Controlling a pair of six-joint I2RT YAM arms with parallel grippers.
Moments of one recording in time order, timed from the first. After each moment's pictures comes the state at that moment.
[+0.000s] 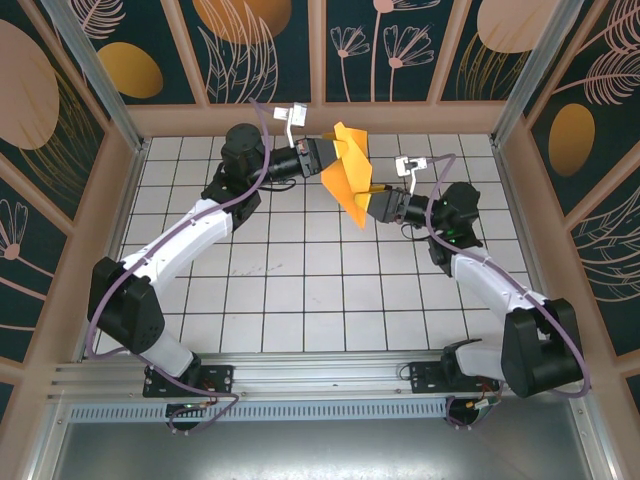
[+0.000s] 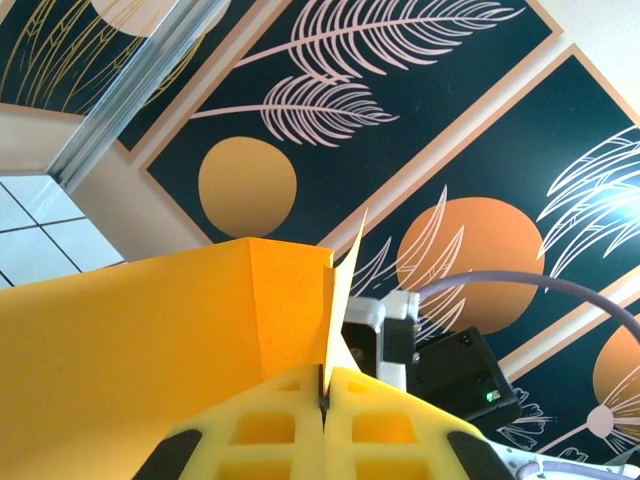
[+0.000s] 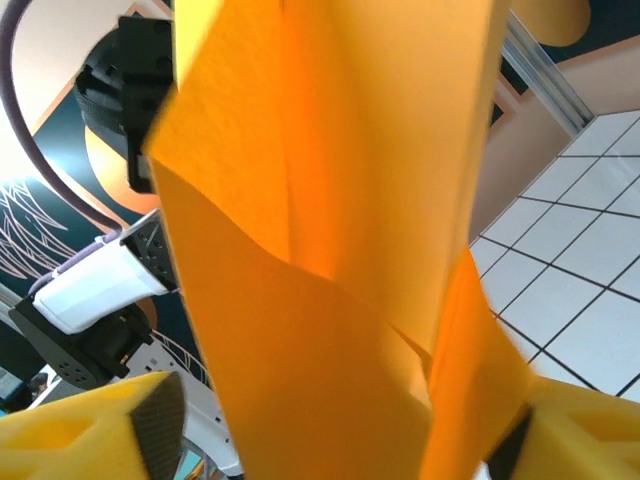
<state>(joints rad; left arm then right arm) -0.56 1.59 1.35 0.35 0.72 -0.89 0.28 1.27 0.73 0.80 -1.08 0.99</state>
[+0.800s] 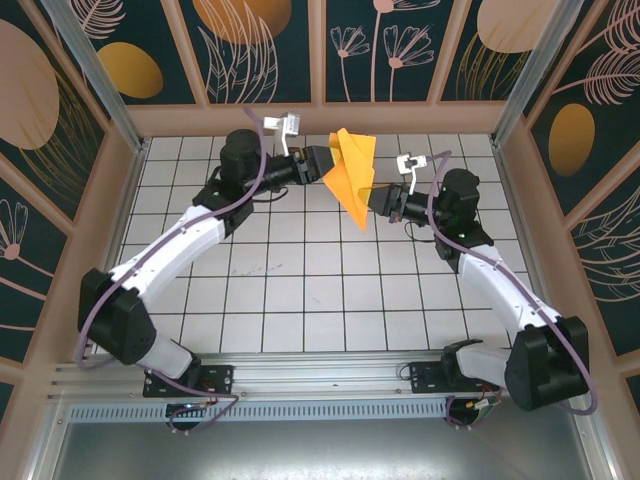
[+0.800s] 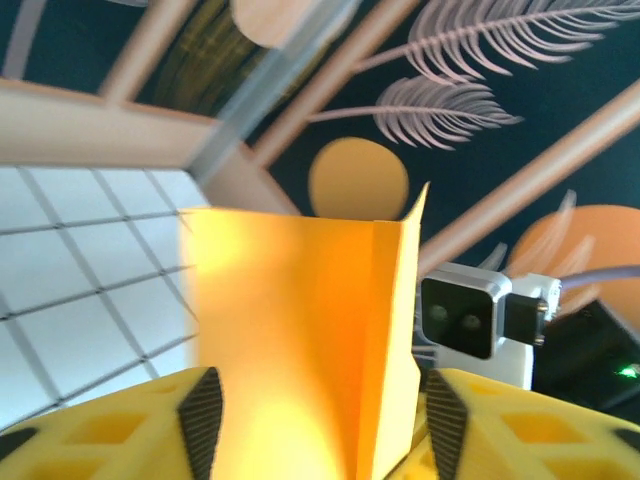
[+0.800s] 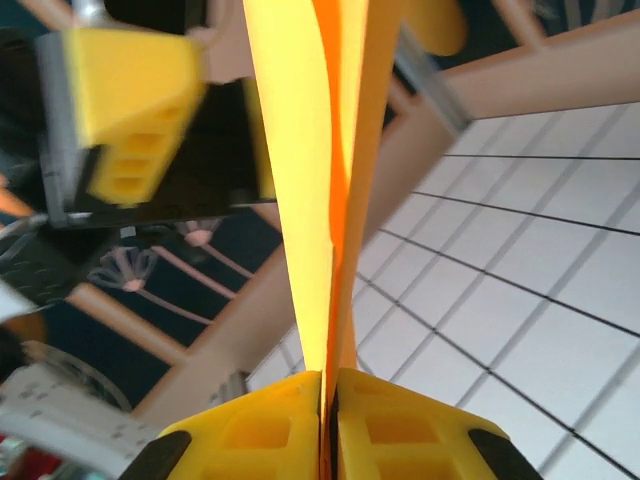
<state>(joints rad) -0.55 1.48 1.30 0.09 0.48 -0.71 0.28 1.18 0.84 0.25 -0.91 0.62</state>
